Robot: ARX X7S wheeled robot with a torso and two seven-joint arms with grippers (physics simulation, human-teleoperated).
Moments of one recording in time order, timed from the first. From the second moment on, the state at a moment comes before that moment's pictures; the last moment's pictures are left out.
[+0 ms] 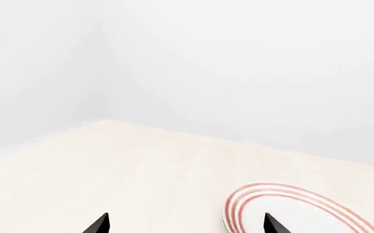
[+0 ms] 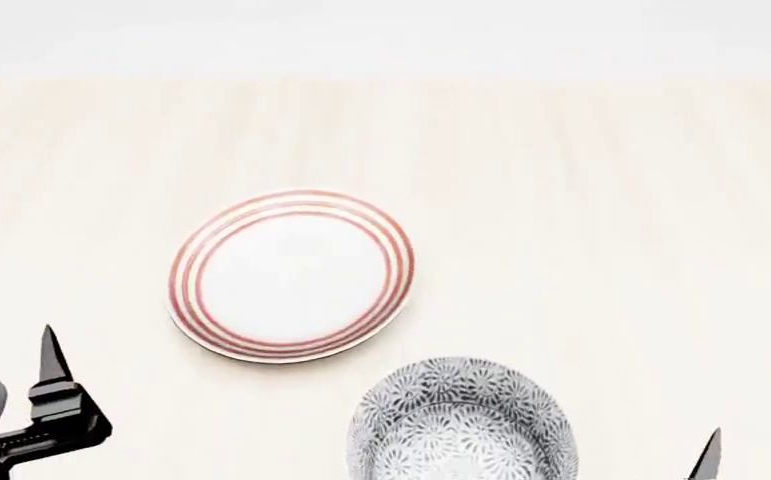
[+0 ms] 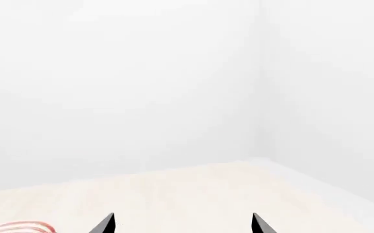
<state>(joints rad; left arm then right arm) -0.15 -0.08 -0.03 0.30 -0.17 -0.31 -0.27 -0.30 0.22 0.25 -0.85 0.30 0.31 0.27</state>
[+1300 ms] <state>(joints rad) -0.17 -0.15 -0.02 0.32 -0.27 -0.30 -0.37 -0.62 0.70 0.40 -1.04 0.96 0.32 0.51</state>
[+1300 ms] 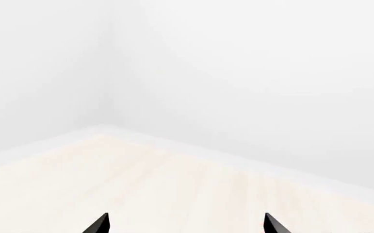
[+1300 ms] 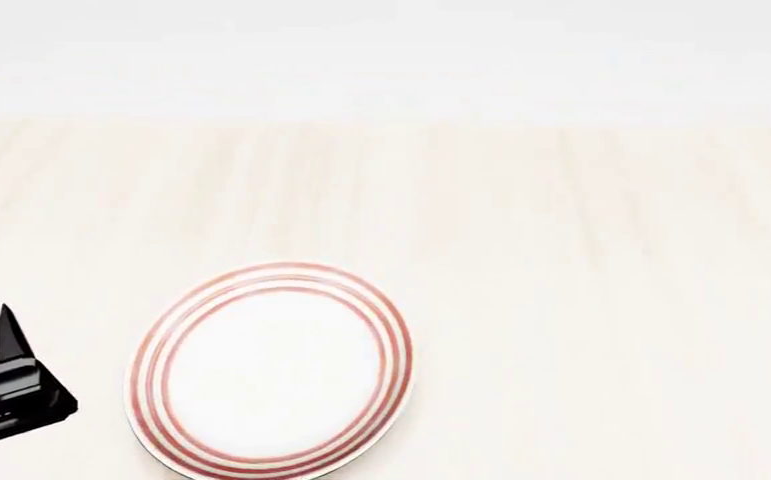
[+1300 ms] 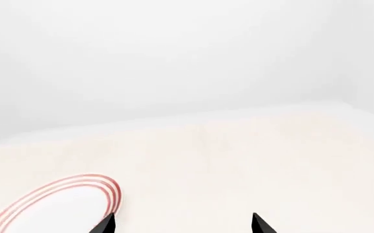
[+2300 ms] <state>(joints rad) -0.16 -0.19 0.01 0.33 -0.31 -0.28 -0.40 -0.30 0.94 0.07 -0.67 1.28 0.39 0.46</state>
